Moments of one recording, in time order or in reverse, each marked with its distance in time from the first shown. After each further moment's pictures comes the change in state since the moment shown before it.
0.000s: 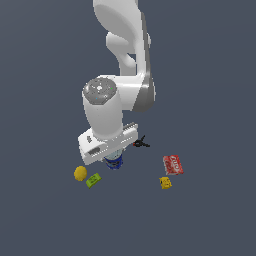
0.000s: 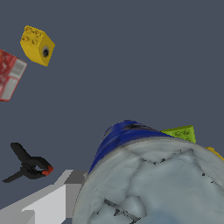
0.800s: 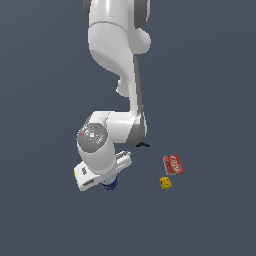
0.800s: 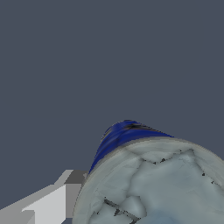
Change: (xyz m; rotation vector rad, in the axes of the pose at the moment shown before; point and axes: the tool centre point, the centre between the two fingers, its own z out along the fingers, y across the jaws) arm 0.041 0.049 0.080 0.001 0.000 0.000
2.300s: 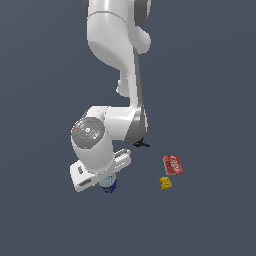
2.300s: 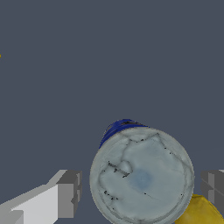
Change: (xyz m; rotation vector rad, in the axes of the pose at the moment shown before) arm 0.006 0.006 -0.027 -0.004 0.006 0.002
